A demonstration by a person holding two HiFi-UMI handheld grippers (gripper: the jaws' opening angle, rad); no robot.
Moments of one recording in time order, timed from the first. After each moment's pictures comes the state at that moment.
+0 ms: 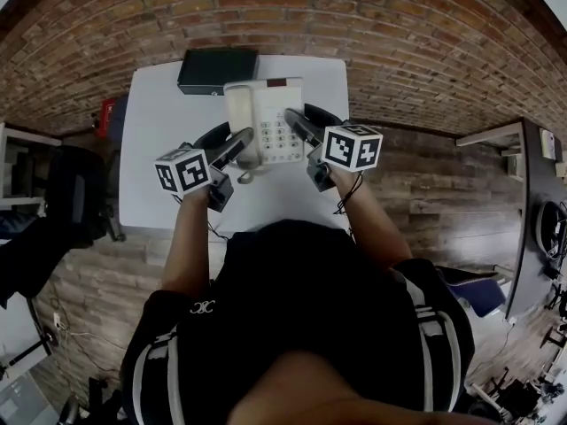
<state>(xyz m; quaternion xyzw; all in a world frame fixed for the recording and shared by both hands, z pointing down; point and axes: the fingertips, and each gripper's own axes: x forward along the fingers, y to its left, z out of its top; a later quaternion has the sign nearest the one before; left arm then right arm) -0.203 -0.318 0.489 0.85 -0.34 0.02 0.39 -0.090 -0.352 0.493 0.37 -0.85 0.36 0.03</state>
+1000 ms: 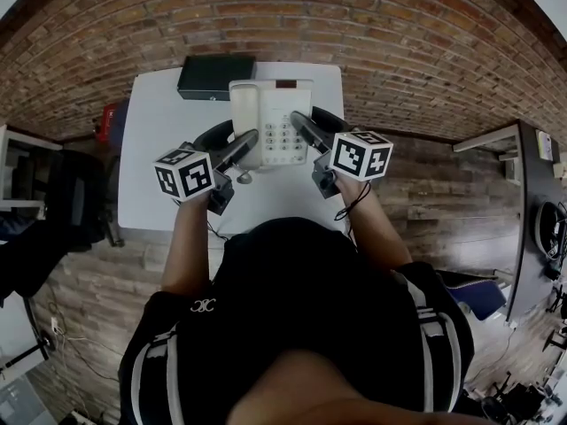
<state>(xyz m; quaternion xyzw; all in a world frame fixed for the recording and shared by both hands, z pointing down) -0.183 -0.304 0.449 0.88 -0.34 0.03 0.34 -0.069 -0.334 0.455 0.39 -0.86 0.34 0.01</state>
